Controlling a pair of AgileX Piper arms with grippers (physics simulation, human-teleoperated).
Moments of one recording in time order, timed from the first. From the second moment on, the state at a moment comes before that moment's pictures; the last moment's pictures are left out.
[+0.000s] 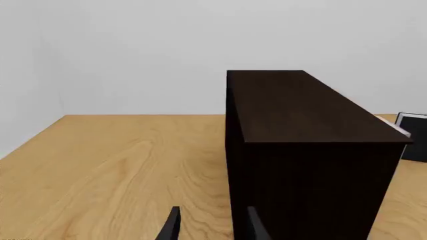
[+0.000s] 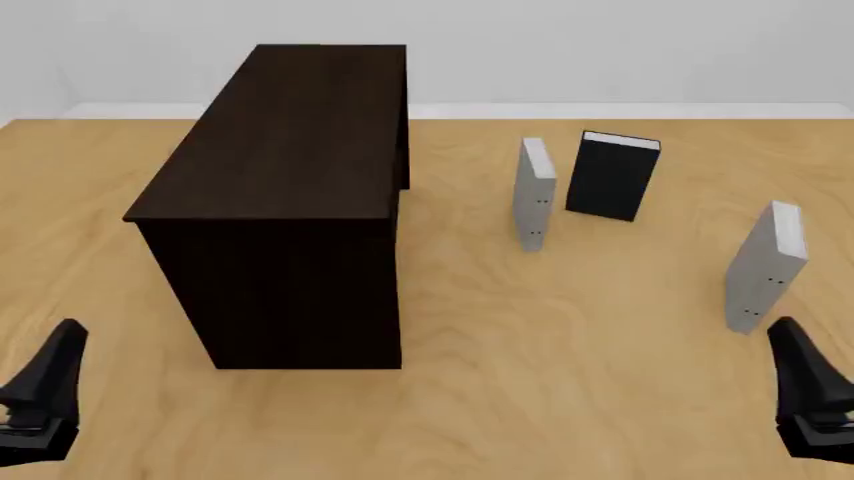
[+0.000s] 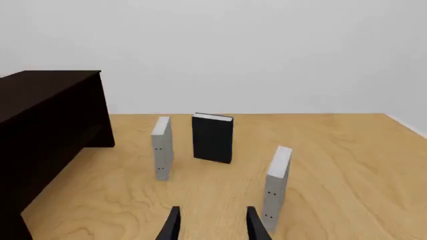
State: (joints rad) left arm -0.01 0.00 0.00 0.00 0.00; right arm 0.00 0.01 -0.01 0.00 0.00
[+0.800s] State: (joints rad) left arm 0.00 0.03 0.00 -0.02 0.00; right arm -0.08 0.61 -0.47 0.15 -0.01
